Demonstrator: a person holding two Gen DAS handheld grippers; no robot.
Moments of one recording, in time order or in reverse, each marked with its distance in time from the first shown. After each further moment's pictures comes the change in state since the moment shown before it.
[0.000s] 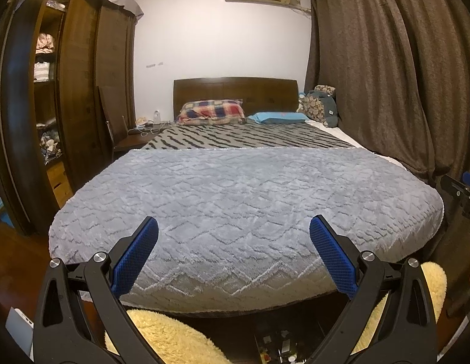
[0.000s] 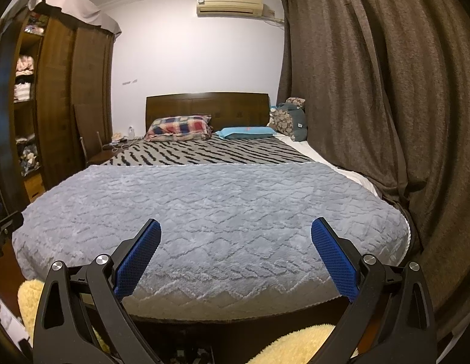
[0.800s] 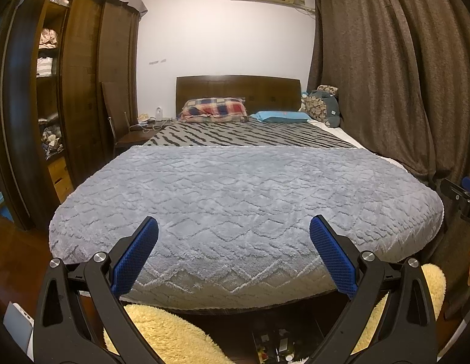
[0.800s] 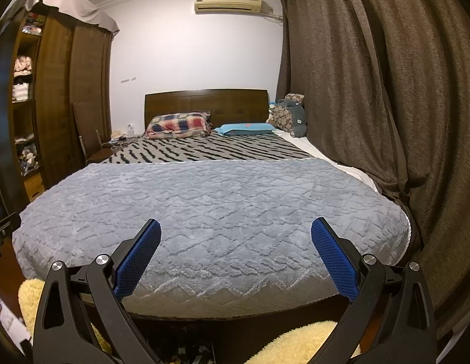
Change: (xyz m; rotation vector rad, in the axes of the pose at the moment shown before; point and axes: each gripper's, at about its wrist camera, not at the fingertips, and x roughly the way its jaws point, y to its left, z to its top) left arm 0.000 0.002 -0.001 -0.018 0.006 0.008; right arm 0.004 -0.002 -0.003 0.012 0.016 -0.002
